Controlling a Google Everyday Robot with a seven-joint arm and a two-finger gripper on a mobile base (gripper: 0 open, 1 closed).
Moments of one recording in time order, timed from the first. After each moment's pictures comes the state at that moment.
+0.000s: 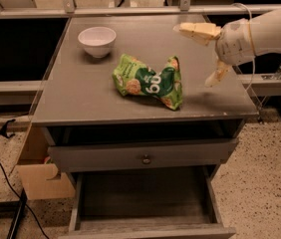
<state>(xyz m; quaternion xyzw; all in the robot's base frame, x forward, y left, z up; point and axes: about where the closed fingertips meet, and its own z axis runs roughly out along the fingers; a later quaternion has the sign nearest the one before) 0.616 -0.132 0.912 -0.87 0.11 -0.12 0.47</state>
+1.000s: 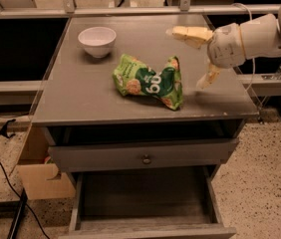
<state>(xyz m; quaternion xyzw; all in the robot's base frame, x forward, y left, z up) 0.616 -0.115 0.904 -0.86 0.09 -0.11 0.49</state>
